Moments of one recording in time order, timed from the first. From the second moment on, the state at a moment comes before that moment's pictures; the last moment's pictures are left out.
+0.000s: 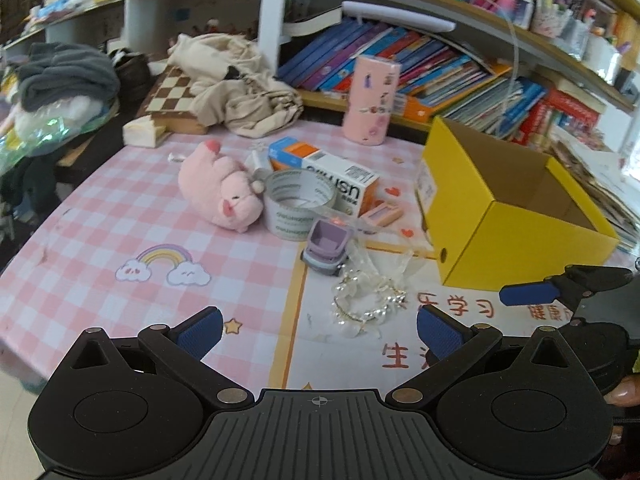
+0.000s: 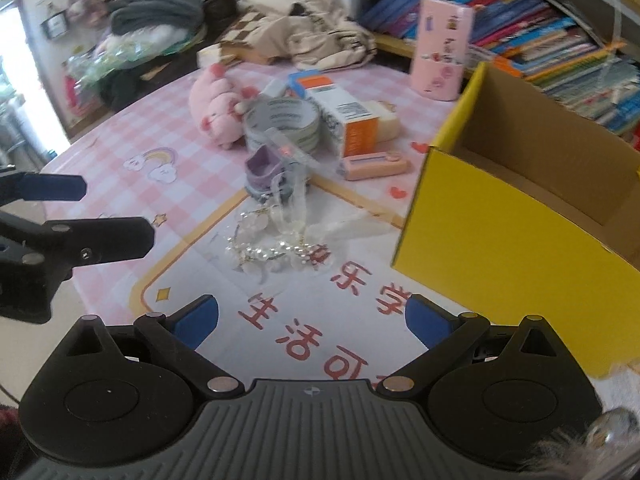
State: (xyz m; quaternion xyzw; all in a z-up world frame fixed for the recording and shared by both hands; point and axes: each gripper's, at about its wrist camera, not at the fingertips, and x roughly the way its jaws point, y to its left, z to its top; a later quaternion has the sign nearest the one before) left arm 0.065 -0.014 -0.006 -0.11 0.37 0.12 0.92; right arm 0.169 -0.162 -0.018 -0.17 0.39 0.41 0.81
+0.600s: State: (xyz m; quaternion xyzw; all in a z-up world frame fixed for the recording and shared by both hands) left arm 0.105 0.013 -0.017 -0.09 0.40 0.10 0.91; right arm 0.188 -0.124 -0.033 -0.19 0.40 0.43 0.79
